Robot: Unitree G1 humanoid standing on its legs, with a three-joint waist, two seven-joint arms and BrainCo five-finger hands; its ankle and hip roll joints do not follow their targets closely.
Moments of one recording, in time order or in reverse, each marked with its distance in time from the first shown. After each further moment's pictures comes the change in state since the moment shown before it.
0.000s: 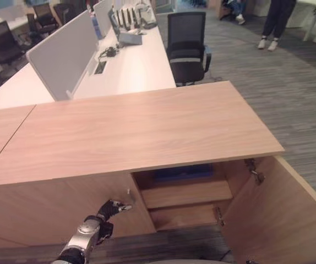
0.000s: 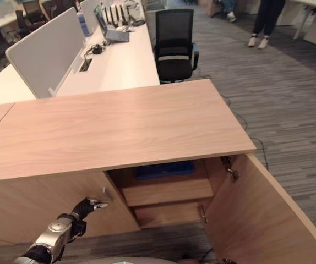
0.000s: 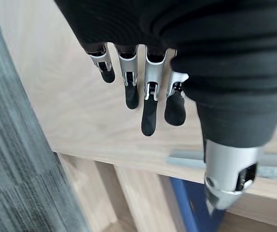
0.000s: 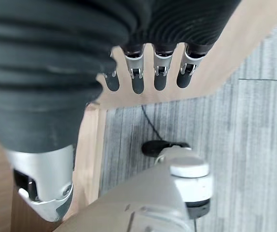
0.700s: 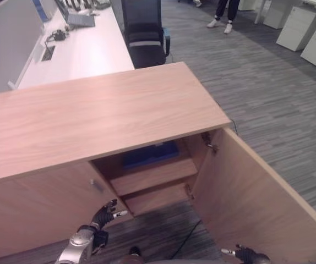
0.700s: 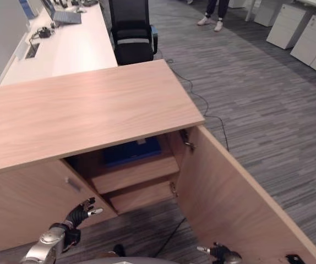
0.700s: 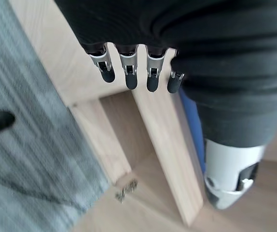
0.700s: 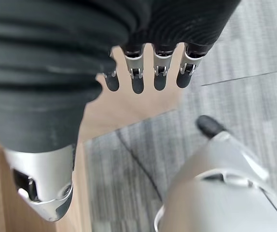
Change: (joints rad) left arm 0.234 -0.044 0.035 -0.217 -0.041 -0.007 -0.016; right arm -0.086 0.022 -0.041 0.002 0.001 0.017 -0.005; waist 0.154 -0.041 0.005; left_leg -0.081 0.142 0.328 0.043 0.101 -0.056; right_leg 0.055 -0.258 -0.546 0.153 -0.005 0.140
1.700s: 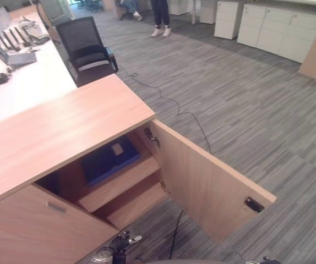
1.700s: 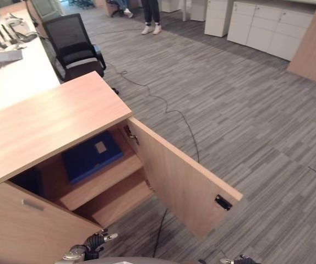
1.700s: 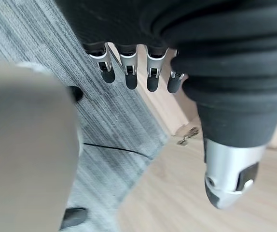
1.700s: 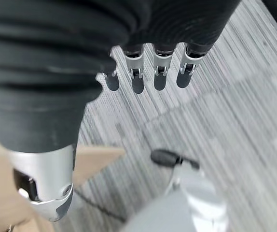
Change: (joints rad) left arm -0.173 -0.153 0.003 0.517 0.102 -0.001 0.028; right arm 0.027 -0.049 -0.005 0.016 0.012 -0.005 -0.019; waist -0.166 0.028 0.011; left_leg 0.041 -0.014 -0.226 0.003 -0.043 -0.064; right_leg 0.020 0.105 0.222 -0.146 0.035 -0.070
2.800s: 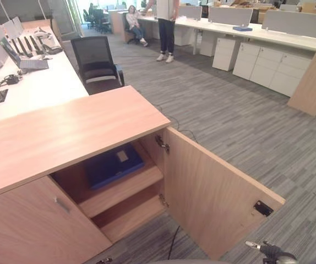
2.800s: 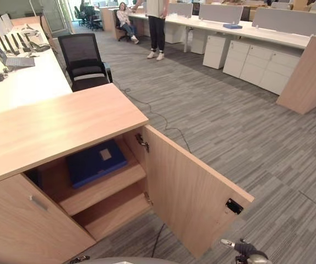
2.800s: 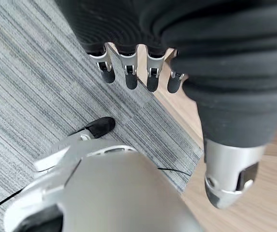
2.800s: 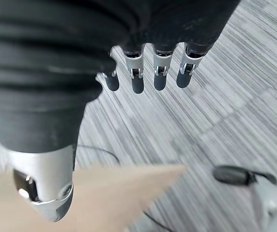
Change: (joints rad) left arm 0.083 0.076 0.009 0.093 0.179 0.007 0.002; right arm -0.079 -0.107 -0.040 -0.012 0.155 -0.020 -0.002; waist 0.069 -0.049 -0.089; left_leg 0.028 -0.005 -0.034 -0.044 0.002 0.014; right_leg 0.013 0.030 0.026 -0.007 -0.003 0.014
